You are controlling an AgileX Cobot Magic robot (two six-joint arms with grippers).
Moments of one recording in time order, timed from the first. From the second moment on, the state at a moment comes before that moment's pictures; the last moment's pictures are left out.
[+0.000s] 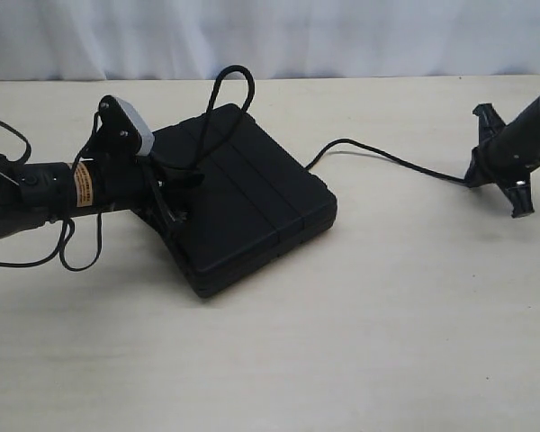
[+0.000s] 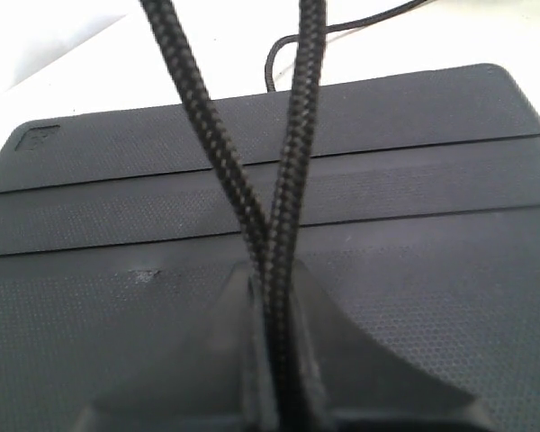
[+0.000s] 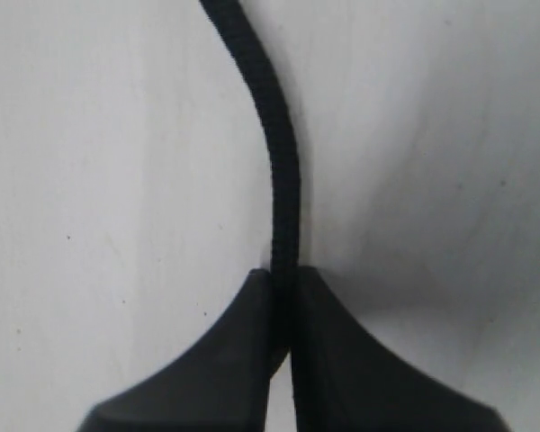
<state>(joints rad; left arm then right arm) -0.07 1.99 -0.78 0.91 -0.82 -0.29 -0.16 2.18 -1.41 0.14 0.53 1.20</state>
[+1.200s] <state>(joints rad) -0.07 1.99 -0.79 0.95 -0.80 -0.36 0.32 1.86 -1.02 0.11 -0.12 -0.81</state>
